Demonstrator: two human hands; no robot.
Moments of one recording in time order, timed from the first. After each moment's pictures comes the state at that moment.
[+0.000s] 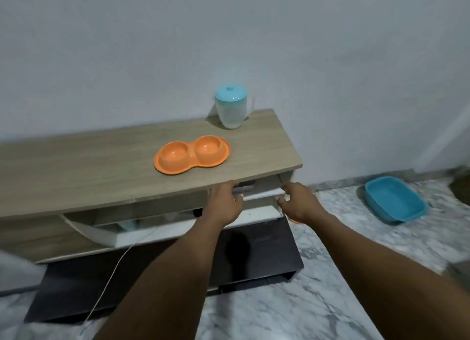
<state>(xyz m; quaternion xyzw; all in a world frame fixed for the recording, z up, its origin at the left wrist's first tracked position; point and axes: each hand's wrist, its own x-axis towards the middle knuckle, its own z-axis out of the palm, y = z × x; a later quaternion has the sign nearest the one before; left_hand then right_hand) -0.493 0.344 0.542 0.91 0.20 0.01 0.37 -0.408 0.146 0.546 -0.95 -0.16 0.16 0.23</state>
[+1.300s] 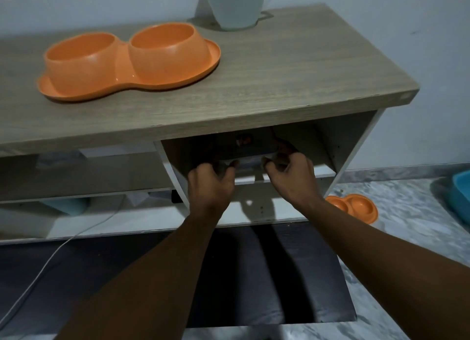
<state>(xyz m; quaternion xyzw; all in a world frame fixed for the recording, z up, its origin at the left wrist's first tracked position) -0.339 0.390 0.228 0.81 0.38 0.21 0.39 -0.235 0.245 0.224 -0.85 -0.22 0.02 0.48</state>
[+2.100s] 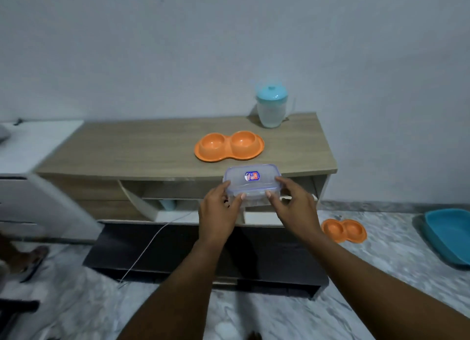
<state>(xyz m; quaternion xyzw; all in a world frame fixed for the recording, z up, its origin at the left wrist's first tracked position) -0.581 0.311 0.538 0.81 0.34 0.28 0.40 -0.461 0.164 0.517 -0.82 -0.29 0.00 0.50</state>
